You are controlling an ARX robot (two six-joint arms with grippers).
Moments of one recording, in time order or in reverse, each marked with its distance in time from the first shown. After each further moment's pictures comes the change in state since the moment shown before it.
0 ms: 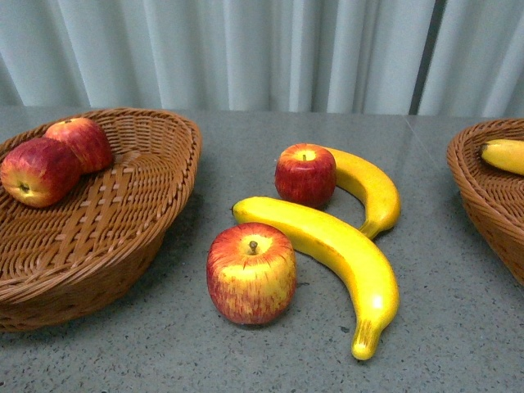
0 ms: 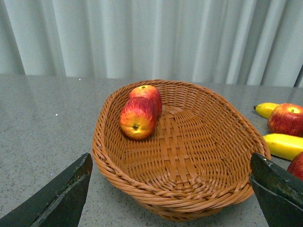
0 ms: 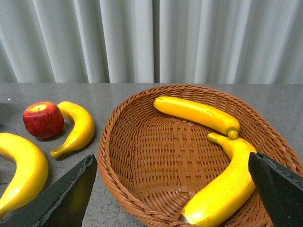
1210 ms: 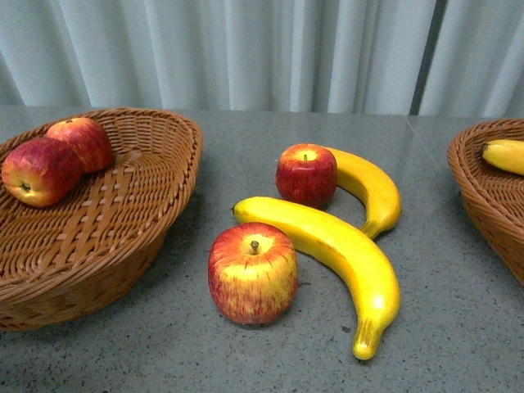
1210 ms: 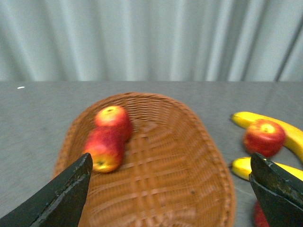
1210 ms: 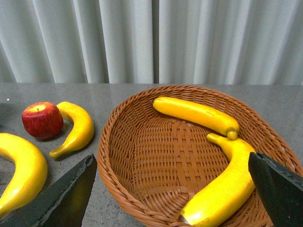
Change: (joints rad) left arm -0.280 0.747 0.409 0.197 -0.178 0.006; right arm 0.000 0.000 0.000 0.002 0.003 -0.004
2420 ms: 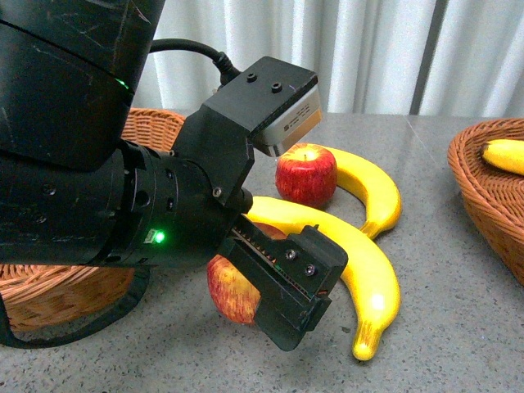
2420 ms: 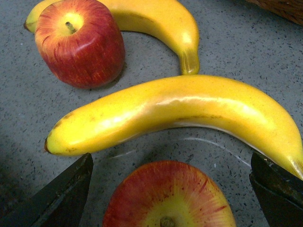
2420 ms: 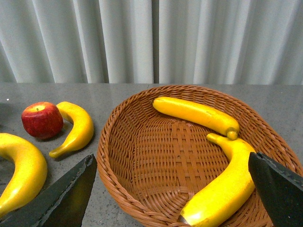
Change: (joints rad) left arm -0.228 0.876 0.381 -0.002 0.366 0.279; right arm 0.000 0.000 0.000 0.000 0.001 0.000
